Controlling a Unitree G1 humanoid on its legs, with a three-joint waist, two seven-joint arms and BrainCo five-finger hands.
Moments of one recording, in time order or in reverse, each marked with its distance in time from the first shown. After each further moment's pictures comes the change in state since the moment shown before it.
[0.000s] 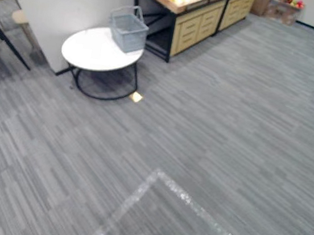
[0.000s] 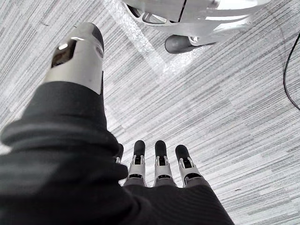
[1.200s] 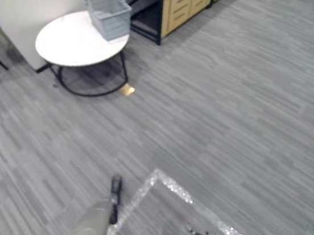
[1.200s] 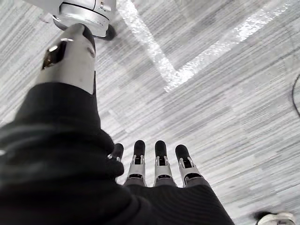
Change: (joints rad) left arm 0.050 -0.055 0.087 -0.060 -0.052 0.019 -0.014; right arm -0.089 -0.048 0.171 -0.048 -0.001 -0.013 0.022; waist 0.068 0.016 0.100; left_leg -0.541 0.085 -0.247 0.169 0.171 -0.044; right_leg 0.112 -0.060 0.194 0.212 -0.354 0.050
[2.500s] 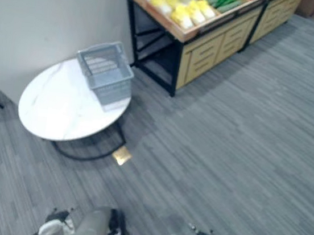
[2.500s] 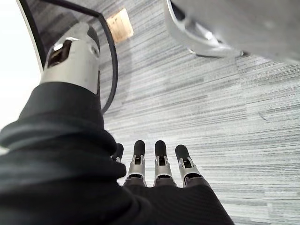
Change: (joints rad) left arm -0.159 -0.019 0.095 -0.076 -0.064 -0.046 0.024; right arm 0.018 0.029 -0.096 -0.043 -0.059 0.011 -0.032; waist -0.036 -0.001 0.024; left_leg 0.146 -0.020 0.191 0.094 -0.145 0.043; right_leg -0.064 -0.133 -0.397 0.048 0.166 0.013
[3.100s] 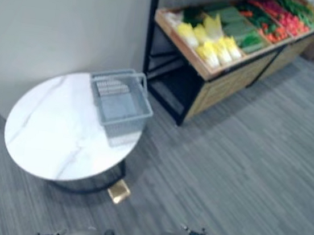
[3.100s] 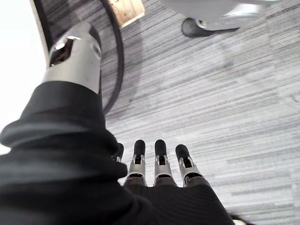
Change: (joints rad) left arm 0.066 0.100 -0.142 0.077 0.048 0.063 0.047; right arm 0.029 0.019 0.048 0.013 -0.020 -0.009 -0.005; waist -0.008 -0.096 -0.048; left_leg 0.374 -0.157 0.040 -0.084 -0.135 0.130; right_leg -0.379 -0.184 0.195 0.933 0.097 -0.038
